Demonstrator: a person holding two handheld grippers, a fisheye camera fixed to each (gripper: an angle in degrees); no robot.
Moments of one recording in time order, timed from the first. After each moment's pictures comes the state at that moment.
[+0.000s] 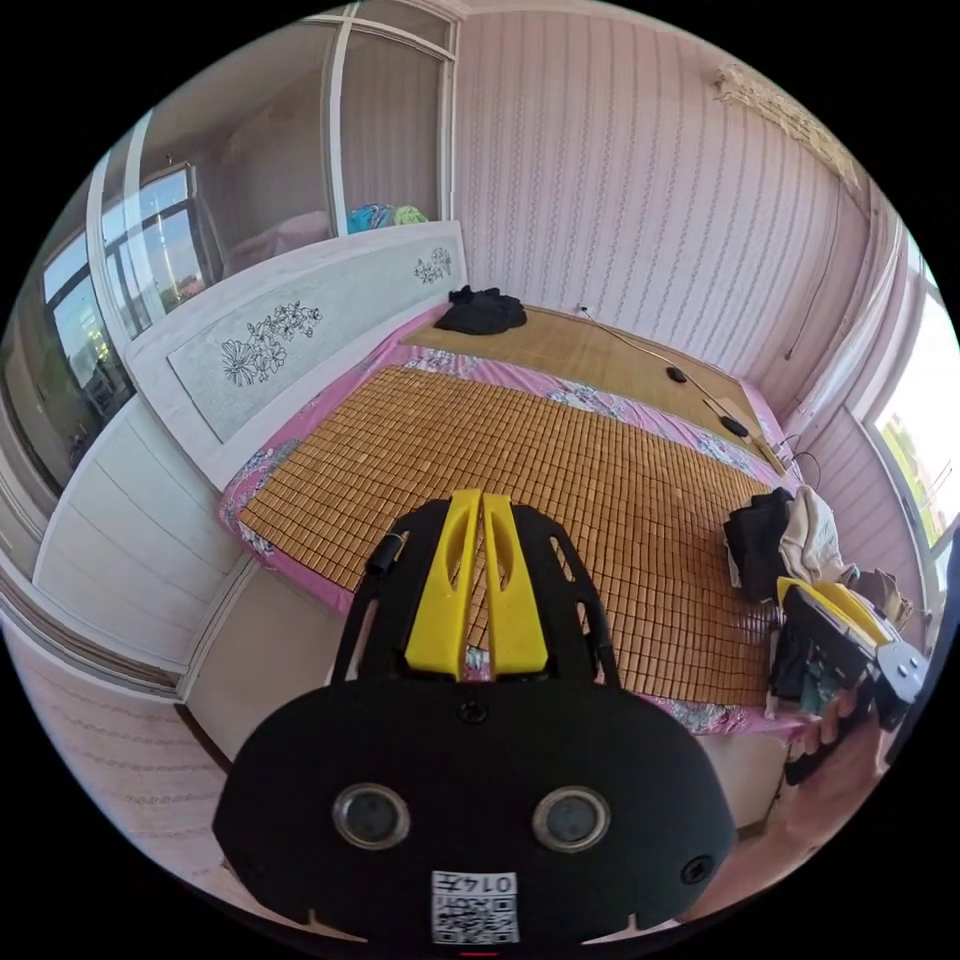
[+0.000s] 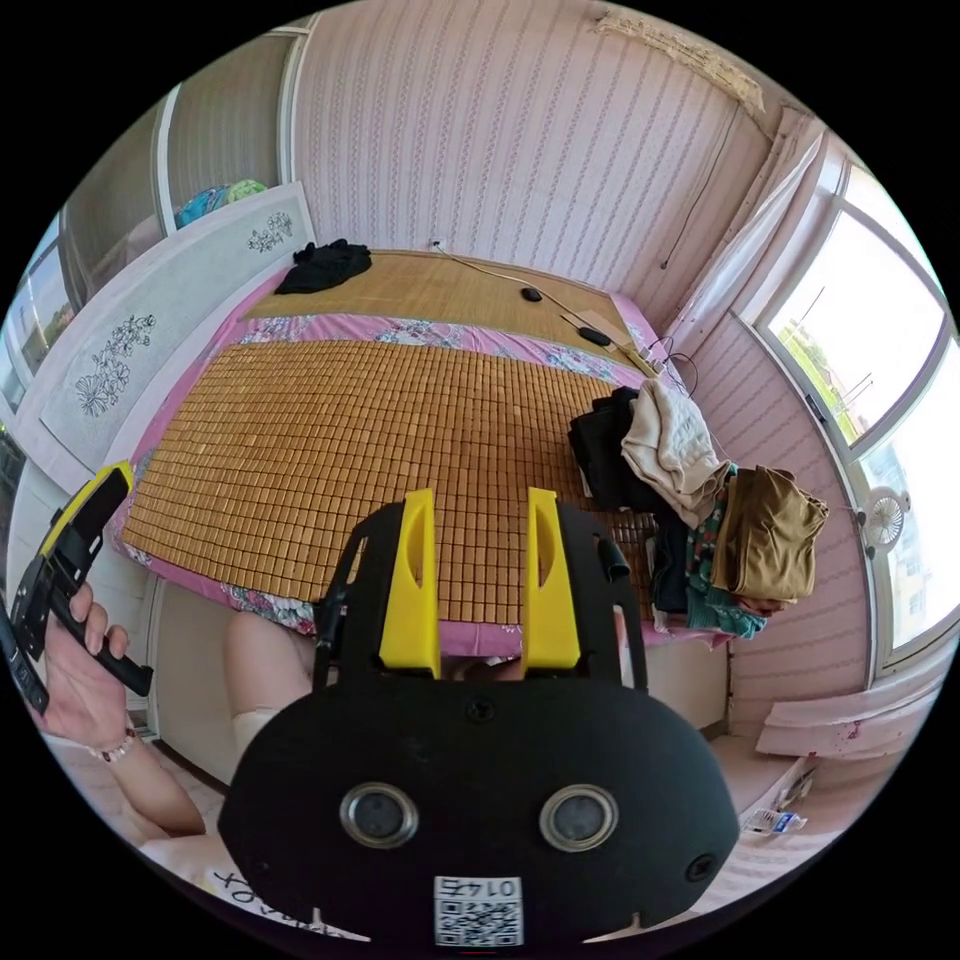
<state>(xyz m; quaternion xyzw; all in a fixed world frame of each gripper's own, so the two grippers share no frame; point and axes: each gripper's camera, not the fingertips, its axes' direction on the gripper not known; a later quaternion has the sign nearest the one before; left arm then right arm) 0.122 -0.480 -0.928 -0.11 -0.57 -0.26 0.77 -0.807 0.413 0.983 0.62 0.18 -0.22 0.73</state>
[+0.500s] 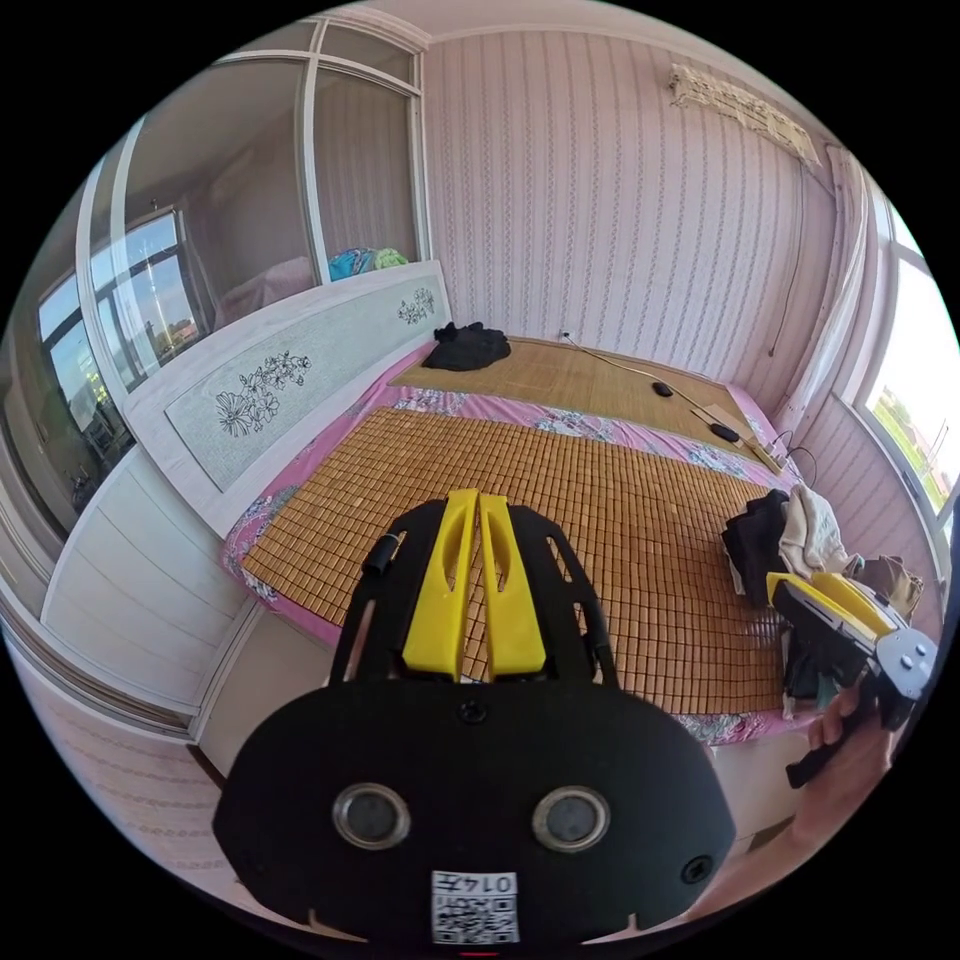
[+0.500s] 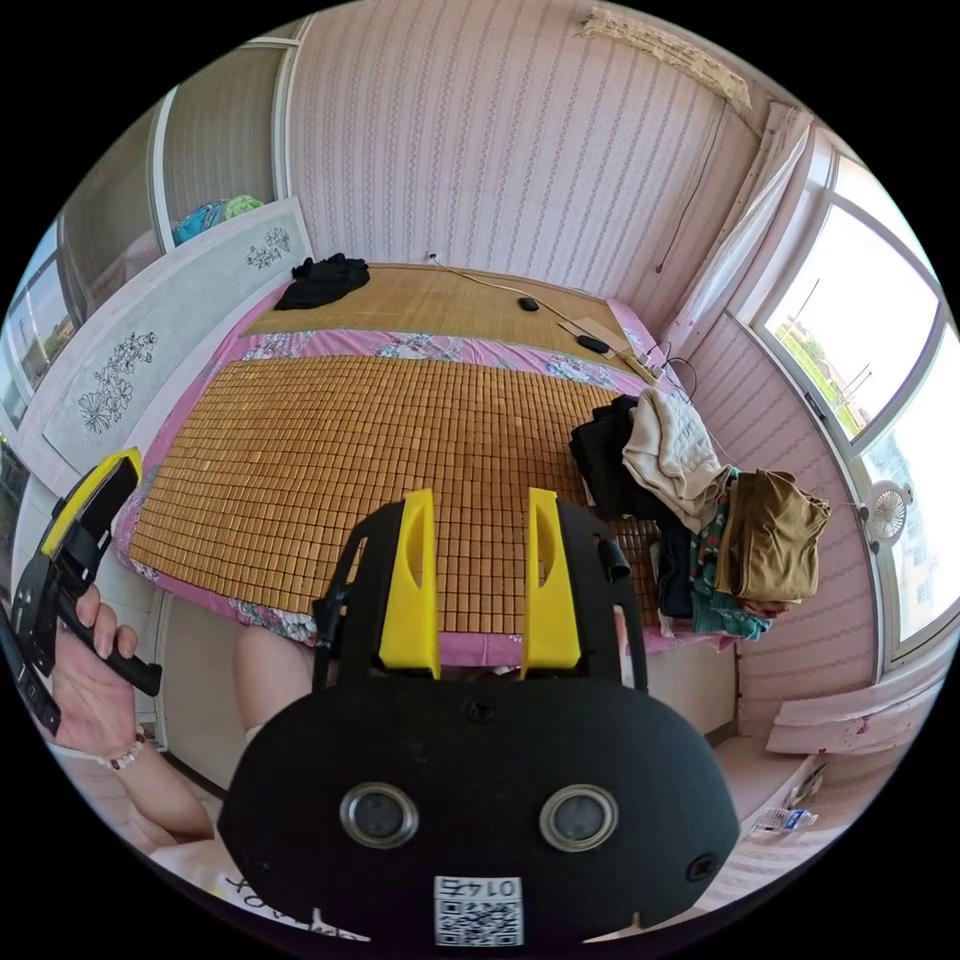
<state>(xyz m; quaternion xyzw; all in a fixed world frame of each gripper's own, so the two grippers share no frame) 0.132 -0.537 -0.929 -0.09 -0.58 -0.20 0.78 -0.827 0.391 1.044 0.63 0.16 -0.22 0.73</state>
